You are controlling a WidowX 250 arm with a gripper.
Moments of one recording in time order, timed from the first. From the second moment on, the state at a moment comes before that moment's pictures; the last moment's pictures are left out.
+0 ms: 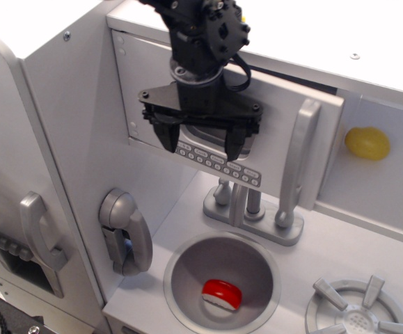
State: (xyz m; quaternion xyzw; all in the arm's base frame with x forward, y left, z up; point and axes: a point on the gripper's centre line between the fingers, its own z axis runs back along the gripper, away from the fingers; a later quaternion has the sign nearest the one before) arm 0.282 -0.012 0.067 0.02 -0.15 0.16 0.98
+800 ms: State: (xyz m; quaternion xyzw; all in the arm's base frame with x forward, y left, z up) arm 0.230 0.019 0.056 0.03 -0.13 0.11 0.99
